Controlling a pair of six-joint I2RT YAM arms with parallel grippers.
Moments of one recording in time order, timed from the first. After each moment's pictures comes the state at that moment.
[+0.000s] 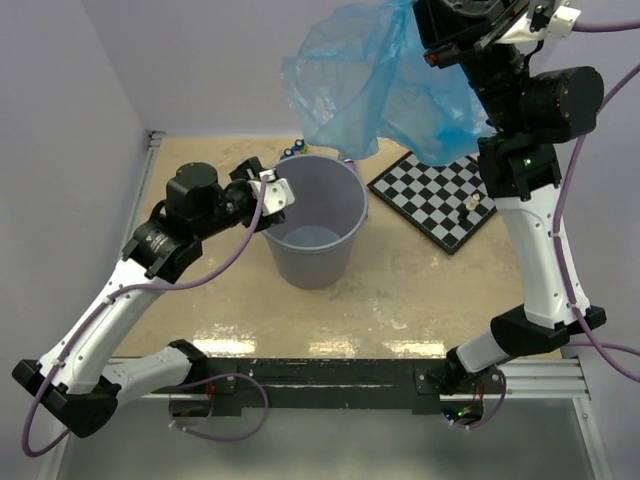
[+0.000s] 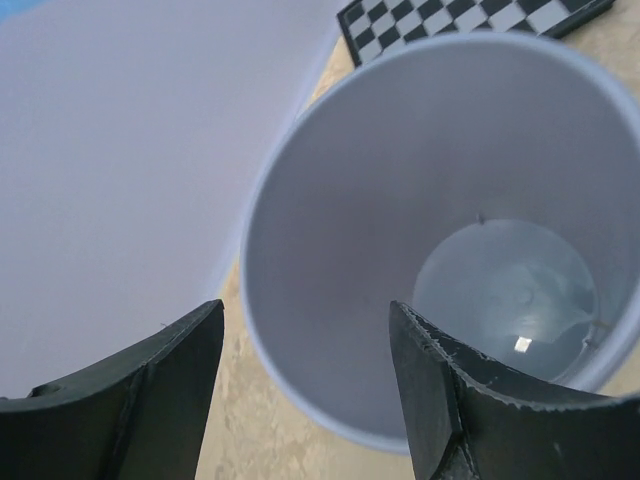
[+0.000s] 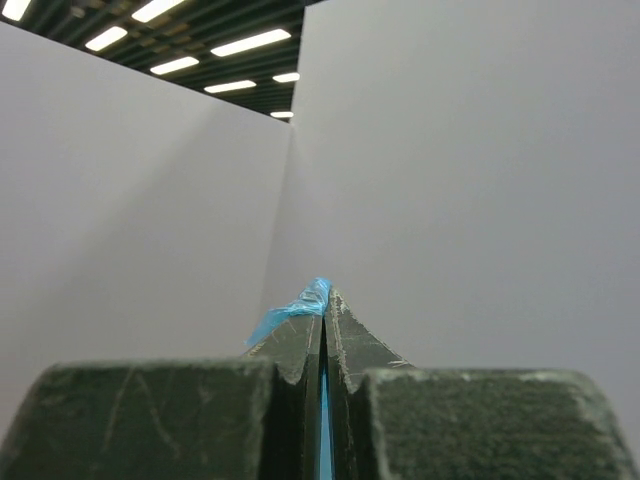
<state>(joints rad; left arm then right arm) -0.59 1.07 1.30 -0.50 0.24 0.69 0.39 1.52 2.17 0.21 -0.39 0.15</state>
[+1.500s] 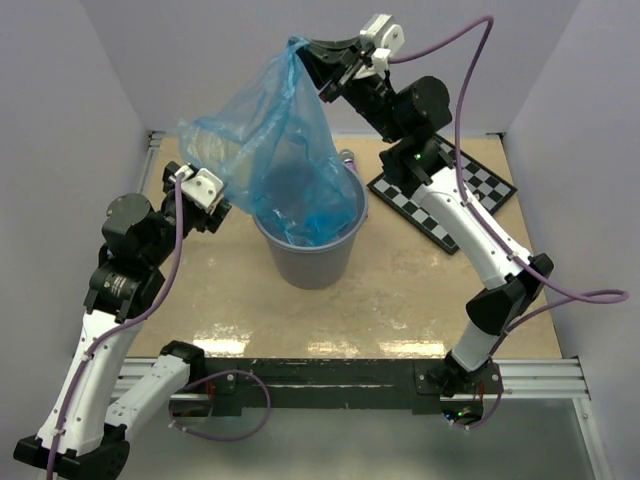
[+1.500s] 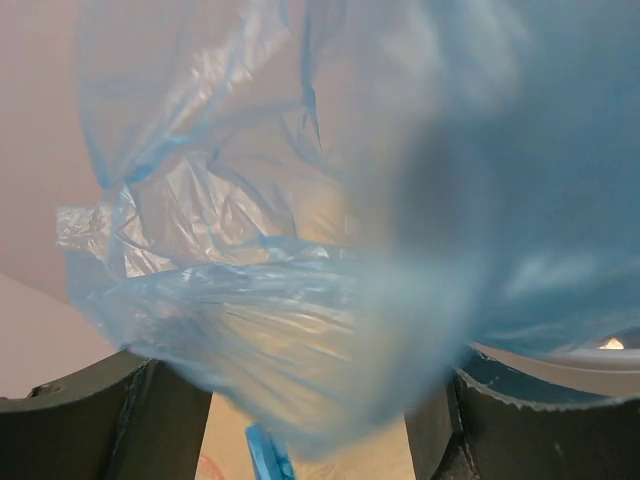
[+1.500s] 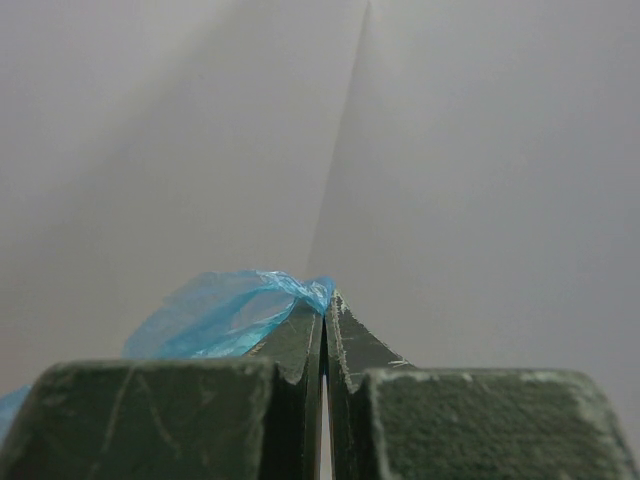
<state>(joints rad) -0.27 0.78 1.10 -0.38 0.18 0.46 0.66 1.72 2.01 0.39 -0.33 -0.04</state>
